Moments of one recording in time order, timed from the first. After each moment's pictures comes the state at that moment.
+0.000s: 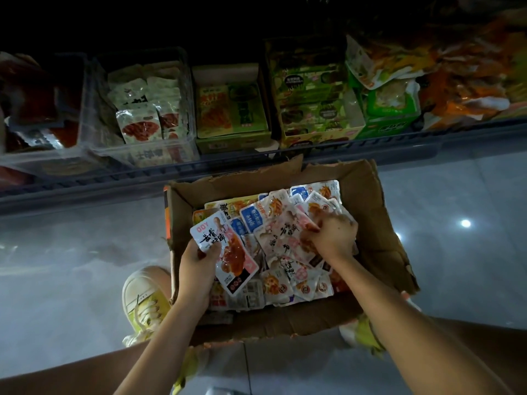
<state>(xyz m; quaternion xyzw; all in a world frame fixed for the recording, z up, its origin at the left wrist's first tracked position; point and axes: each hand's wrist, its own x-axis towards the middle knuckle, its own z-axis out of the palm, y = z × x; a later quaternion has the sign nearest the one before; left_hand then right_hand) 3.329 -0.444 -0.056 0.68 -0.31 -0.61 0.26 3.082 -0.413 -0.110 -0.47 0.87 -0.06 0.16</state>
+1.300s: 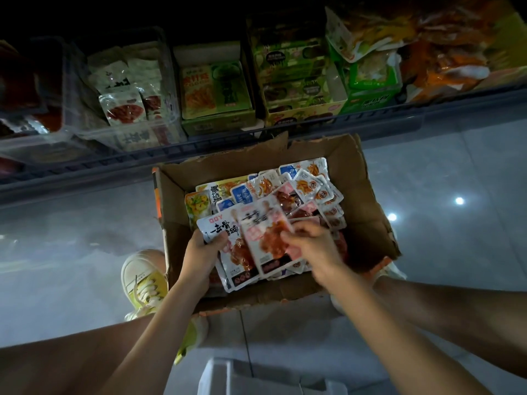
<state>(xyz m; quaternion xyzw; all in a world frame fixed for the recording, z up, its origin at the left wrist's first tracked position) 3.324 -0.425 -0.055 0.65 -0.33 -0.65 0.21 3.133 -0.360 -0.043 -0.12 0.73 -0.37 0.57</state>
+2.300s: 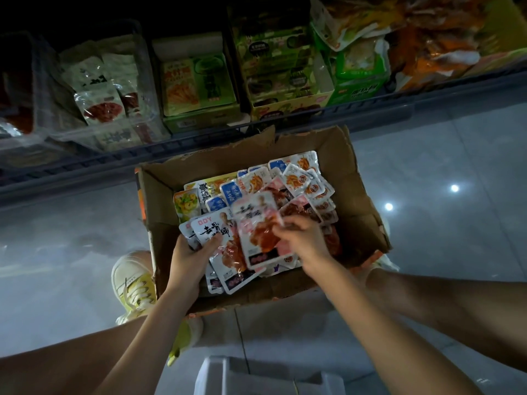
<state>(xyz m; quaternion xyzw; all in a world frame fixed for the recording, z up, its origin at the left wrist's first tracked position) 3.326 -0.415 -0.060 0.64 -0.34 -0.65 0.23 3.126 -0.363 -0.051 -0.10 0.71 -0.38 0.58</state>
